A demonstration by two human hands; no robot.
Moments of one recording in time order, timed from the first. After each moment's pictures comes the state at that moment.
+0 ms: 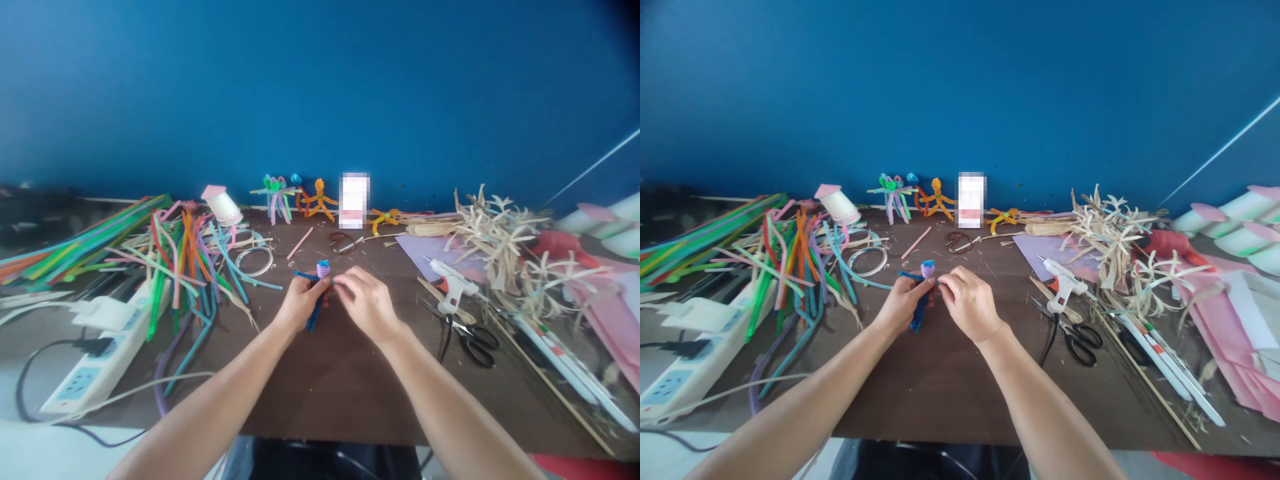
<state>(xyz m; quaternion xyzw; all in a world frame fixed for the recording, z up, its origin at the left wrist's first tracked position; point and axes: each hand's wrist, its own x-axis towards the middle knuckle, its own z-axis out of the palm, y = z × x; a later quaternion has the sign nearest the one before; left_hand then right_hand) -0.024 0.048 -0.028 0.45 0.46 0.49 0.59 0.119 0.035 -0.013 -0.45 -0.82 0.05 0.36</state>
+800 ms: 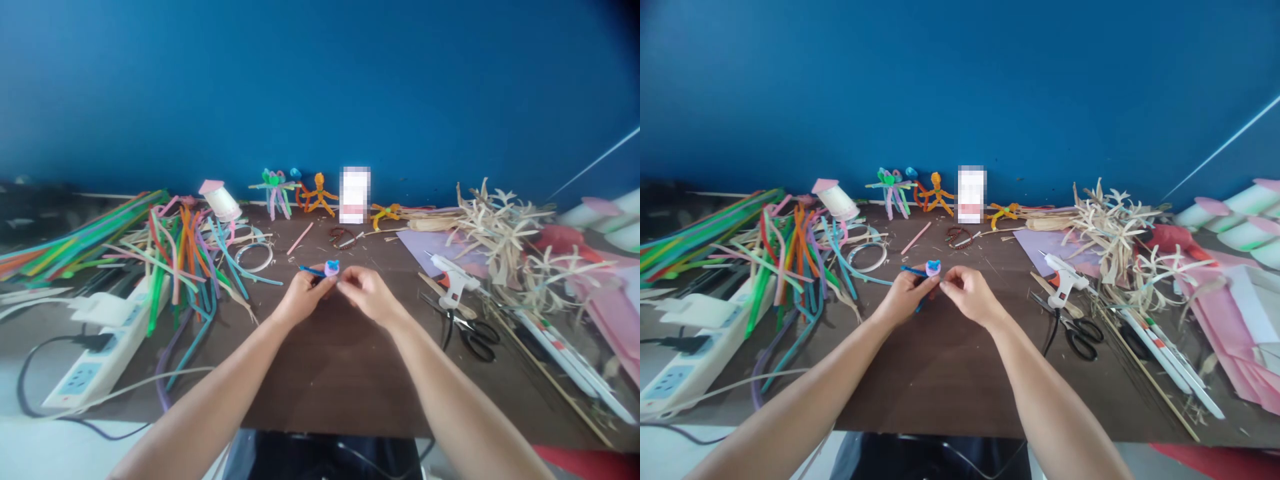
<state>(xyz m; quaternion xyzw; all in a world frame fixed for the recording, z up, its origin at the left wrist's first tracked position) -0.030 0.050 -0.021 0.61 0.44 0.43 0.50 0.124 0.044 -0.014 -0.46 -0.67 0.45 0.37</state>
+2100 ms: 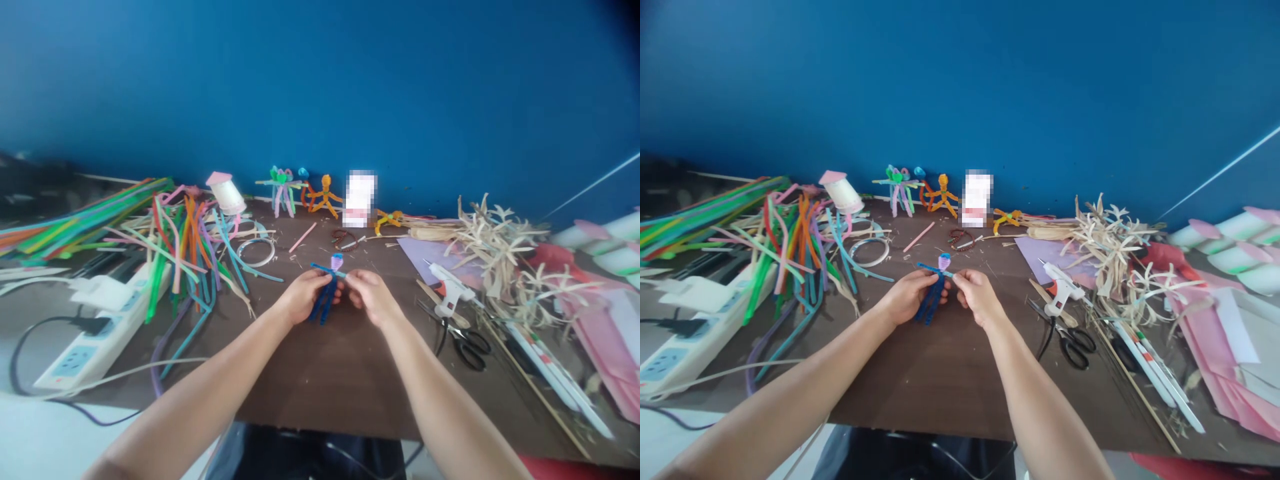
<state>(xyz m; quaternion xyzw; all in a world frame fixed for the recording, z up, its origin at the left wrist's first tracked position) -0.026 0.053 -0.028 0.30 0.39 0.43 0.76 0.119 0.052 -0.026 -0.49 -0.44 0.61 0.43</state>
